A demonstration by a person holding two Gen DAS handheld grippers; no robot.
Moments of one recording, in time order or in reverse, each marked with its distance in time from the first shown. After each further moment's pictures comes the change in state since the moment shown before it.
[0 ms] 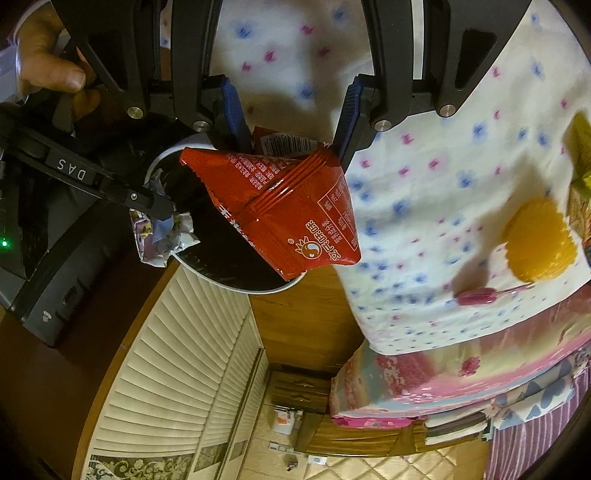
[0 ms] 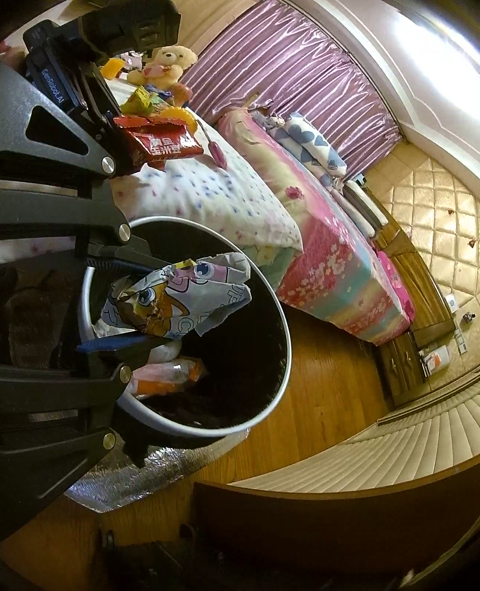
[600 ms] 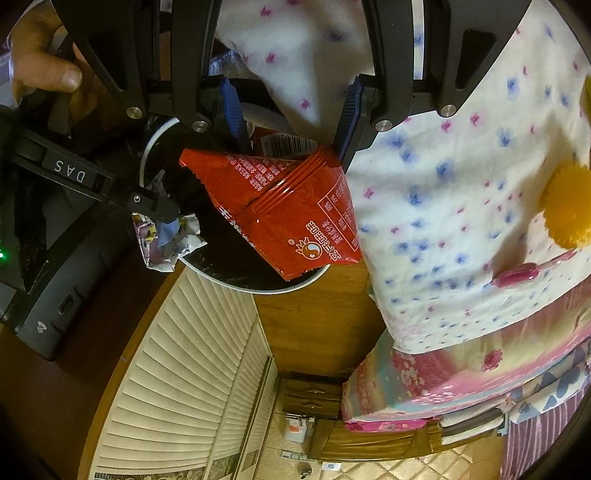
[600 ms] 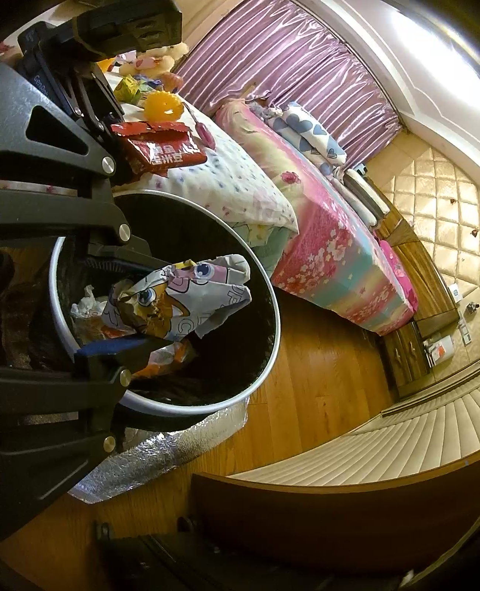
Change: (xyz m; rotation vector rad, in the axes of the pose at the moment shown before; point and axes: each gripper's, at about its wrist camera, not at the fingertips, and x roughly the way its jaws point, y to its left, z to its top) left arm 0.031 -0.020 0.019 0.047 0.027 -0.008; right arm 0.010 -0.015 0.015 0.018 0.017 -0.026
